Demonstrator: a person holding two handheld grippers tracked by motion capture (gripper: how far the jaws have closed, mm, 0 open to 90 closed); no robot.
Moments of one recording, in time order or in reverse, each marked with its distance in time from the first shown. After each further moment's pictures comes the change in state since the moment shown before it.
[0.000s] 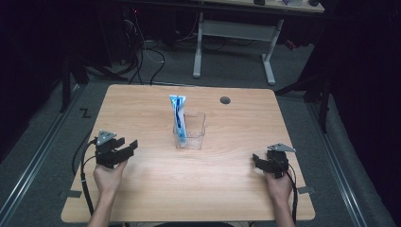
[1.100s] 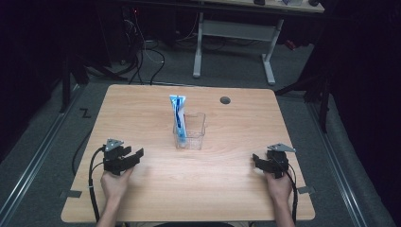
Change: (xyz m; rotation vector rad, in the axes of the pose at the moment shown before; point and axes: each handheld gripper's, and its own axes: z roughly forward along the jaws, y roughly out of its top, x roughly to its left) left arm -0.007 -0.028 0.018 0.065 -0.025 -0.029; right arm 0.000 0.000 0.000 0.000 0.000 0.000
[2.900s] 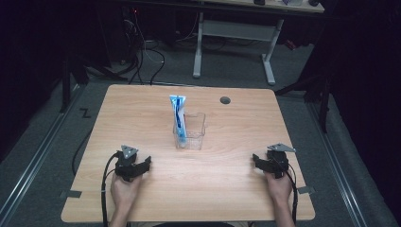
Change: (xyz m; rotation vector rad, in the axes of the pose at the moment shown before) left arm -0.020 -0.026 0.028 0.067 0.107 0.121; right arm 0.000 0.000 0.000 0.000 0.000 -0.001
